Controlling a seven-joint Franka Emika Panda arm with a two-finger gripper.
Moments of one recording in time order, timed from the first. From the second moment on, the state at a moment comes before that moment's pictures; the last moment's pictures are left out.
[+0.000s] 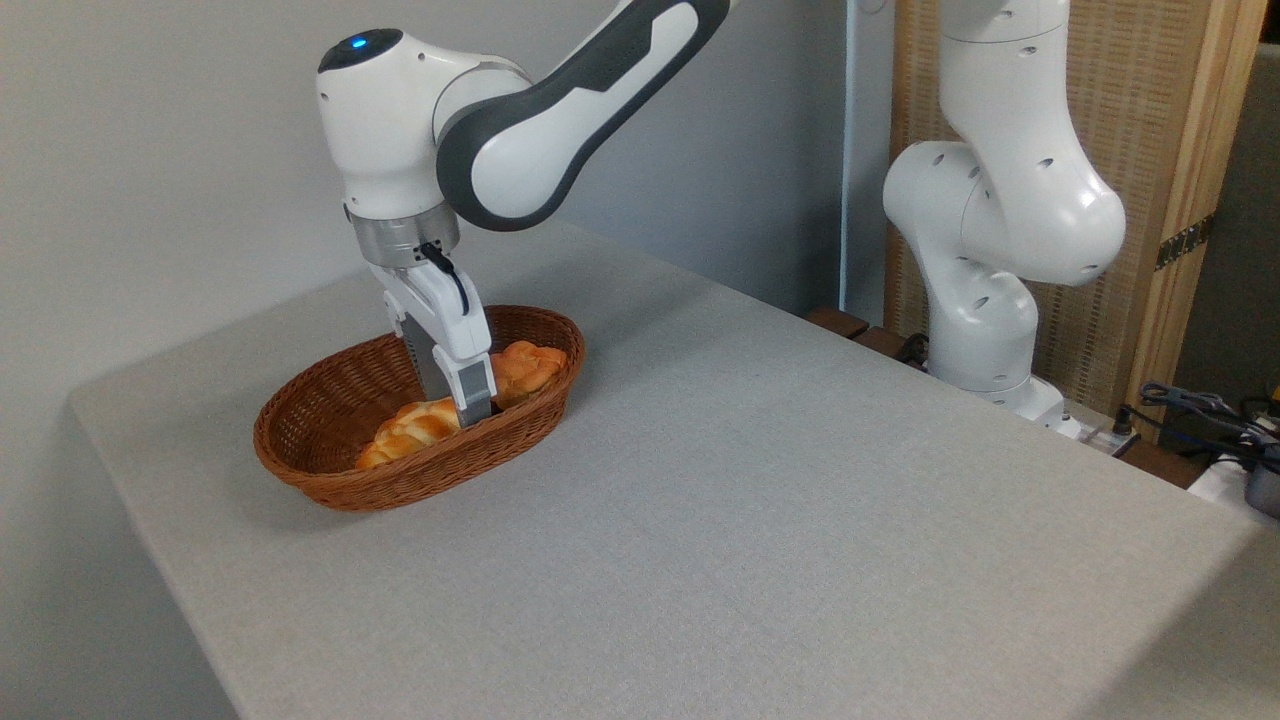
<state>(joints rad) -0.04 0.11 -0.41 -1.98 -0.05 2.12 0.45</state>
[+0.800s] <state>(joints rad) -0.05 0.12 -0.41 -1.98 -0.03 2.14 0.45</state>
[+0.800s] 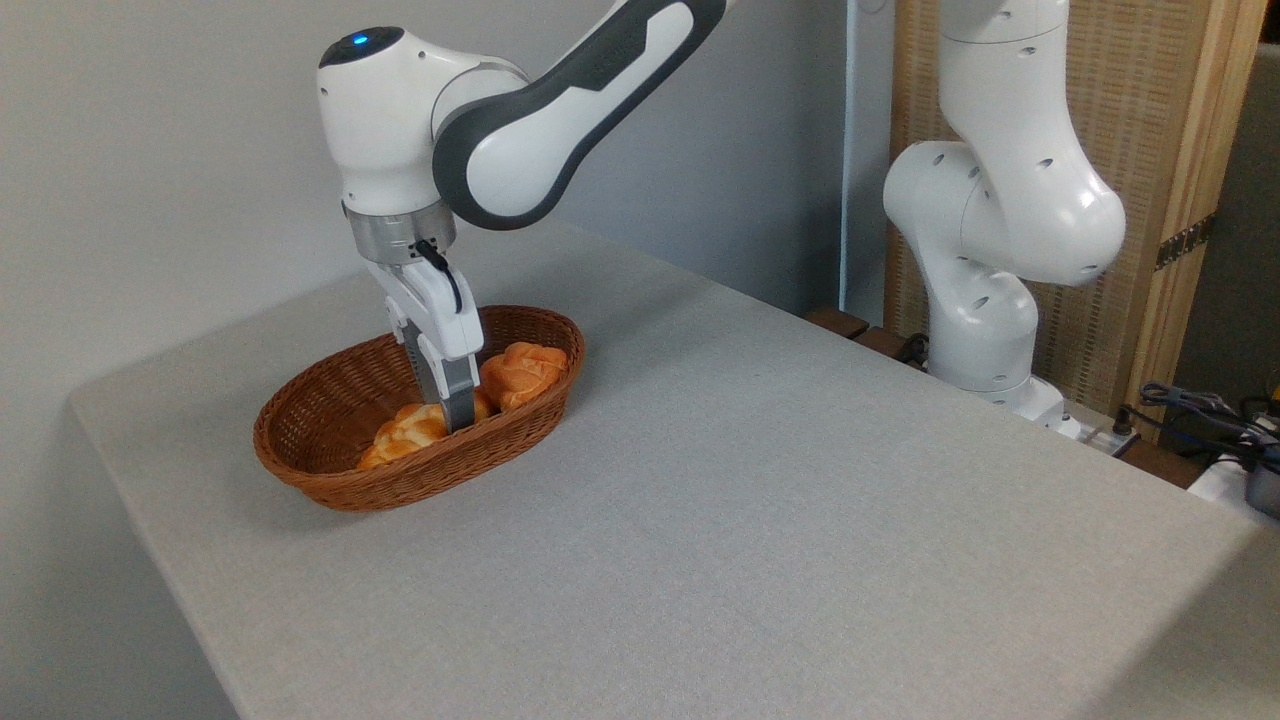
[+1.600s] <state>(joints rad) -0.03 0.09 -0.33 -1.77 -0.09 1.95 0.43</state>
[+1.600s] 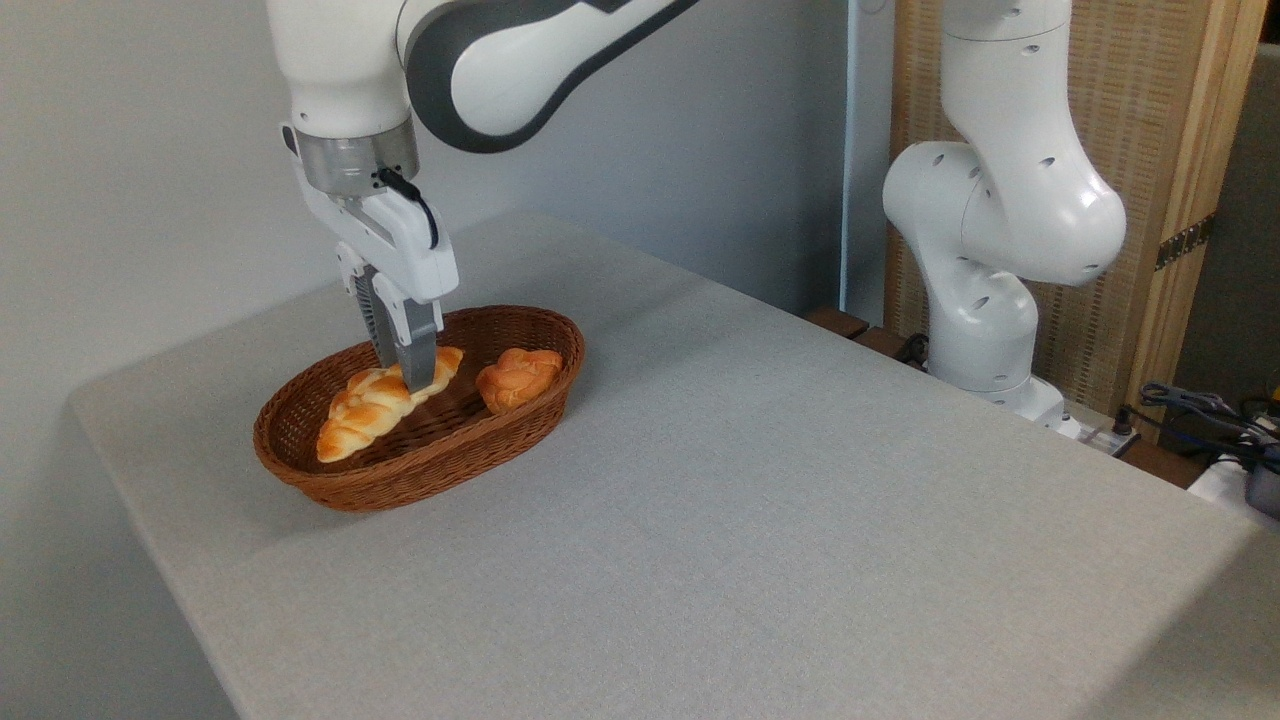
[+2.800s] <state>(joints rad) -0.03 0.19 -0.18 -1.77 0.06 1.95 0.75</state>
